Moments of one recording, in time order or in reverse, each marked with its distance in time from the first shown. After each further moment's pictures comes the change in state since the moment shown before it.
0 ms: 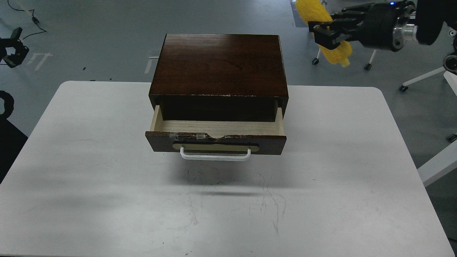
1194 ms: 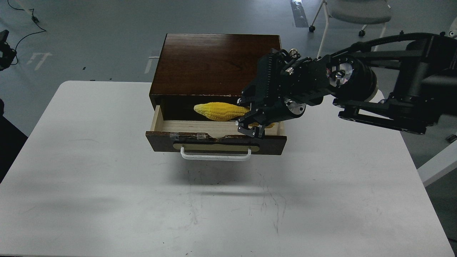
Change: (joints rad) left arm 0.021 0.028 -0.008 0.000 -0.002 0.000 -0.007; right arm -0.030 0.341 -0.159 0.004 -0.316 -0.008 0.086
